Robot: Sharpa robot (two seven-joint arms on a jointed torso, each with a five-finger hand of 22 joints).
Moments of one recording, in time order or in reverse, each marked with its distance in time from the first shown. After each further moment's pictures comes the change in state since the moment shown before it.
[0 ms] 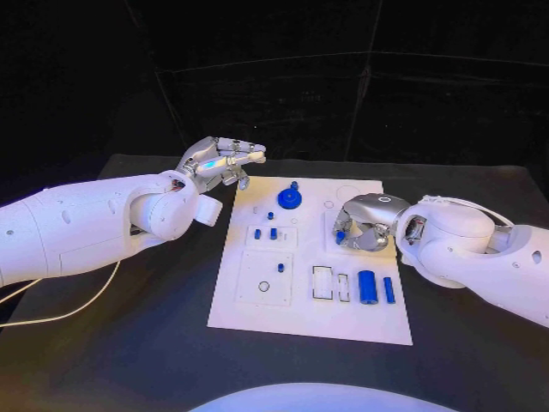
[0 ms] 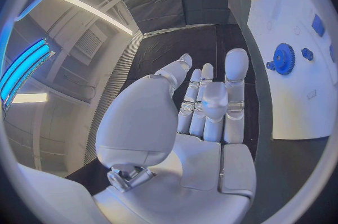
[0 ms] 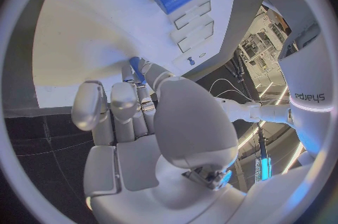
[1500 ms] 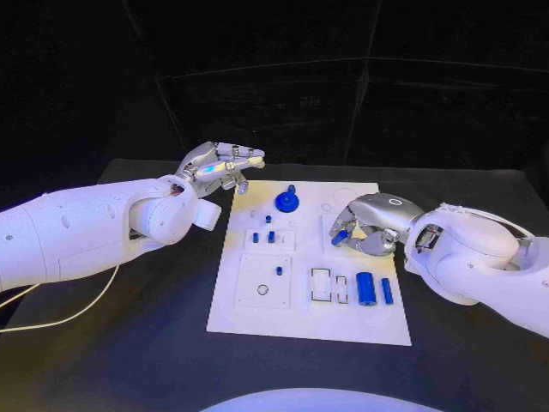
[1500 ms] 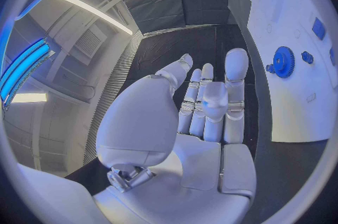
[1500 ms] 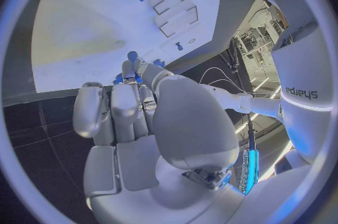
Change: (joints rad) left arm 0.000 0.000 0.000 -0.003 0.000 0.006 -0.006; left_hand 0.004 0.004 -0.004 -0.004 0.000 0.000 0.000 0.000 0.000 0.000 0.000 0.000 0.000 0.000 0.000 0.000 -0.001 0.000 0.000 0.000 -0.004 -0.001; right arm 0.000 -0.090 0.001 0.145 0.012 -0.141 0.003; right_hand 0.038 0.036 0.116 -0.031 -0.039 0.083 -0.036 0.063 0.021 0.116 -0.026 -0.023 0.013 0.007 -0.018 0.032 0.020 0.000 0.034 -0.020 0.038 0.046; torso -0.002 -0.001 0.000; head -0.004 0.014
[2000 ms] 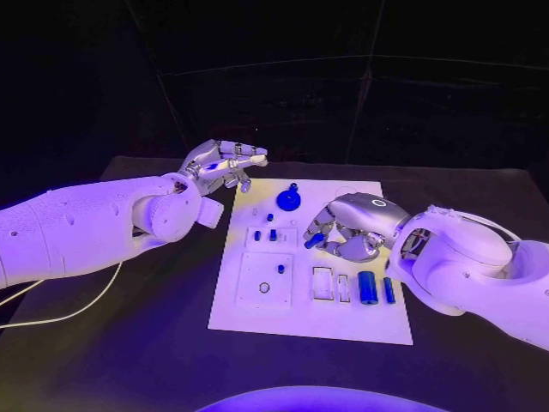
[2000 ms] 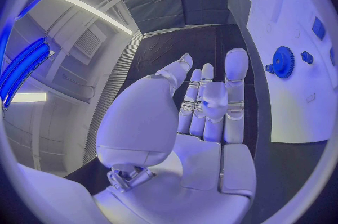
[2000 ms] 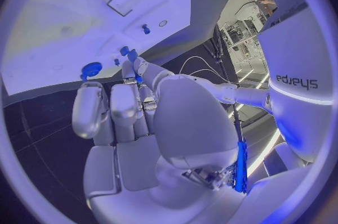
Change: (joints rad) left arm 0.000 0.004 0.000 -0.003 0.000 0.000 -0.001; left_hand 0.000 0.000 0.000 0.000 0.000 0.000 0.000 0.004 0.000 0.000 0.000 0.000 0.000 0.000 0.000 0.000 0.000 0.000 0.000 0.000 0.000 0.000; right arm 0.007 0.055 0.001 0.082 0.043 -0.042 0.015; right_hand -0.008 -0.008 0.000 0.000 0.000 0.000 0.000 -0.007 0.001 0.000 0.000 0.000 0.000 0.000 0.000 0.000 0.005 0.000 0.000 0.000 0.000 0.004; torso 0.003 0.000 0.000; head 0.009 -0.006
